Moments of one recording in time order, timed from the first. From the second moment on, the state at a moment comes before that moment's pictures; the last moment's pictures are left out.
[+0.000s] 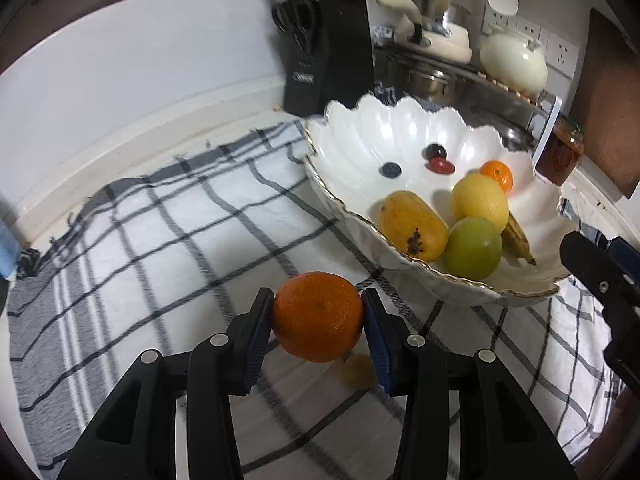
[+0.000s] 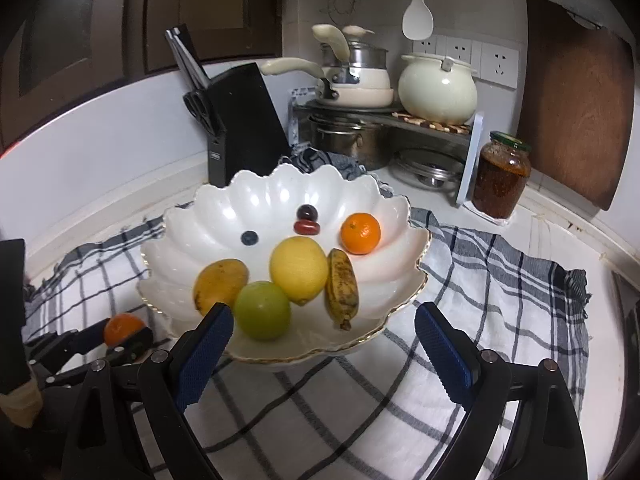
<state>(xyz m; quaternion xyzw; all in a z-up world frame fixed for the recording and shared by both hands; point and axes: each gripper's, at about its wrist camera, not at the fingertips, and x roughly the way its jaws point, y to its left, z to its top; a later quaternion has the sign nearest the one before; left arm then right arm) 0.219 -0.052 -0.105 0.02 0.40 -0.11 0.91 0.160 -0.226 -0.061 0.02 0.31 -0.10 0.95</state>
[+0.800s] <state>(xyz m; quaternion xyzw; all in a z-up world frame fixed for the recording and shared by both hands) 0.163 0.057 -0.095 -0.02 0.38 -0.02 0.92 0.157 -0.120 -0.099 -0.02 0.34 0.05 0.94</state>
